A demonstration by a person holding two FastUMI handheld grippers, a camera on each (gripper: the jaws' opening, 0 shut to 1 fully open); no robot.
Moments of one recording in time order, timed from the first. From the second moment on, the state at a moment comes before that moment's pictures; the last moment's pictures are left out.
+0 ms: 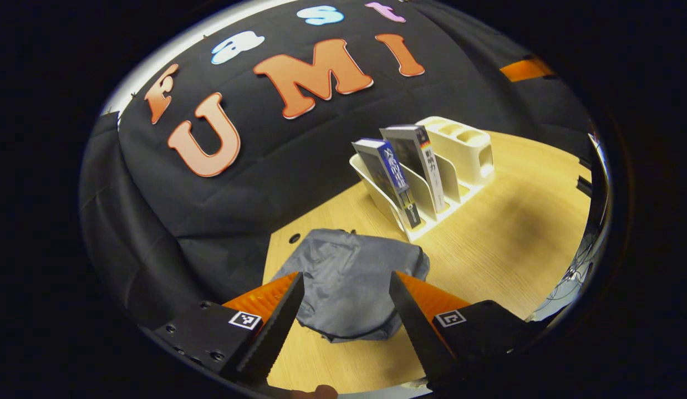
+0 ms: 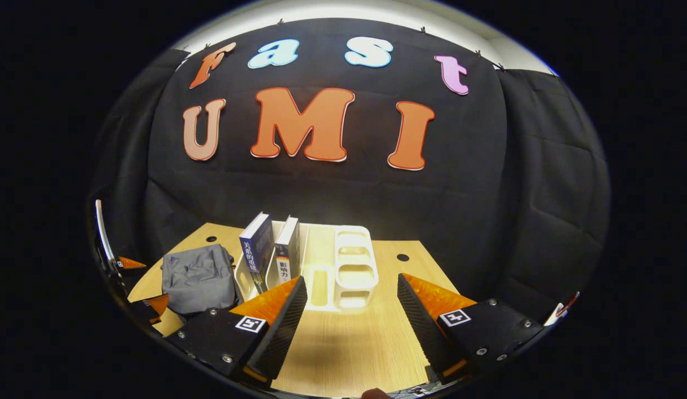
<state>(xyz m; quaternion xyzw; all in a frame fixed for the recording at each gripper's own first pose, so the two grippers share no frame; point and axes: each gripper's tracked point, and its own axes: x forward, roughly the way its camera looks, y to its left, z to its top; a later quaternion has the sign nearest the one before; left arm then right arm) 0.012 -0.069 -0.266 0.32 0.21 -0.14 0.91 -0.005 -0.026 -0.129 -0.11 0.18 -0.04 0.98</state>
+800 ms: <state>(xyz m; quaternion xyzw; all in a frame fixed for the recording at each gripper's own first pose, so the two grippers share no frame) 0.057 -0.059 -0.393 0.43 0.29 -0.15 0.84 -0.008 -0.034 -0.163 -0.10 0.24 -0.05 0.96</state>
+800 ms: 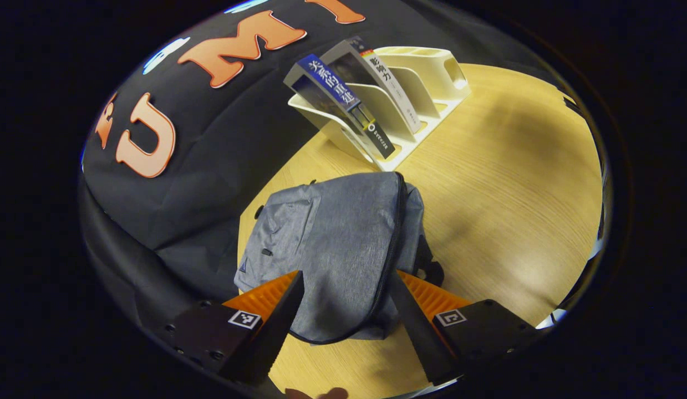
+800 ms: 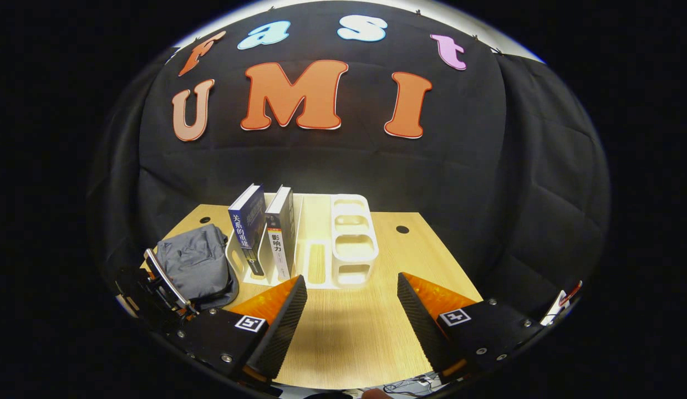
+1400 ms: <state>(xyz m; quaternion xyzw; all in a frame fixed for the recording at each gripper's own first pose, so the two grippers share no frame) 0.071 -0.059 -0.395 0.47 0.36 -0.19 0.78 0.014 -0.038 -0.168 -0.06 0.25 -0.06 0.96</state>
